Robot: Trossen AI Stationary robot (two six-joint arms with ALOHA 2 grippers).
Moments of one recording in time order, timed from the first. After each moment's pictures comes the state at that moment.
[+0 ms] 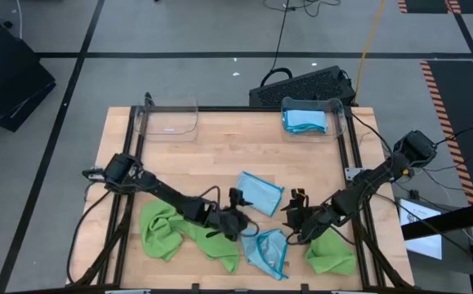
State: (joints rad) left arm -0.37 2.00 1.13 0.16 -0.53 0.26; right arm 0.62 1.38 0.67 -0.25 0.45 0.32
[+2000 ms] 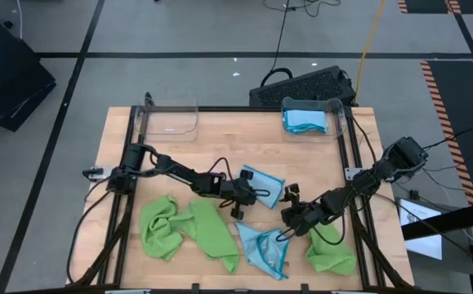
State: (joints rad) left arm -0.10 2.10 1.13 0.21 -0.10 0.35; right arm 0.53 1.54 0.62 -0.21 0.48 0.07
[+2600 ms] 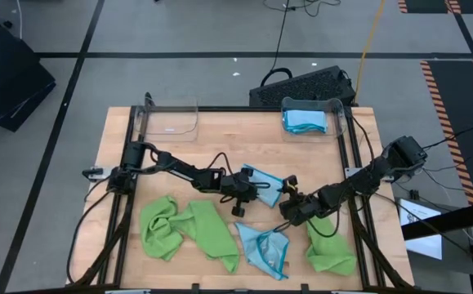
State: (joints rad) left arm -0.06 2.09 1.13 0.27 0.00 0.28; right arm 0.44 1.54 0.59 -0.18 0.57 -0.13
